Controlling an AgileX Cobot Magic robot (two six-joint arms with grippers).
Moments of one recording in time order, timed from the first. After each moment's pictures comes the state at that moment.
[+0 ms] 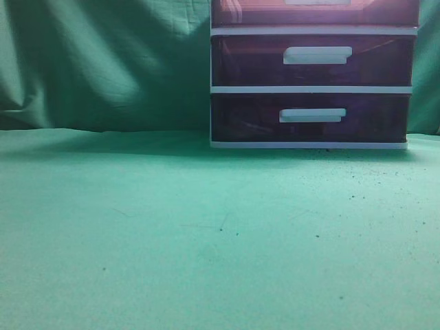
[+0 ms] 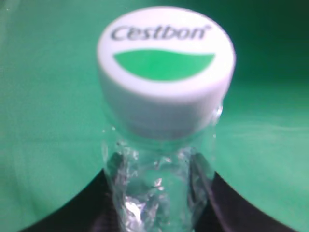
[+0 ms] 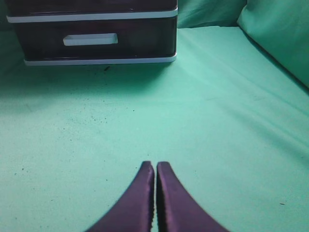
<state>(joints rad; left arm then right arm) -0.01 1.37 -0.60 -0.06 -0.09 0.09 0.03 -0.01 0.03 0.08 0.39 -0.03</state>
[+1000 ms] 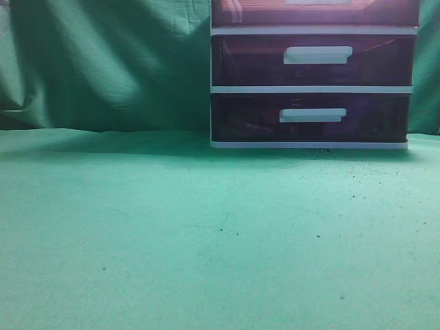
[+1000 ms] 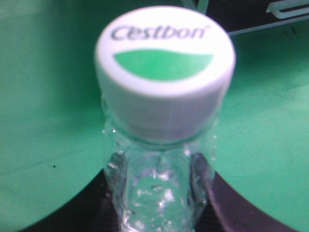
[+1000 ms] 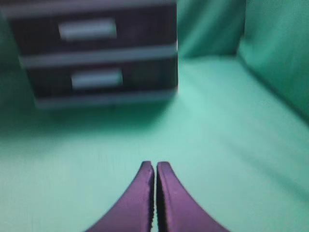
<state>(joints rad) -0.22 1.11 -0.96 -0.13 0.60 0.13 0.03 -0.01 0.03 0.10 0.30 -0.02</state>
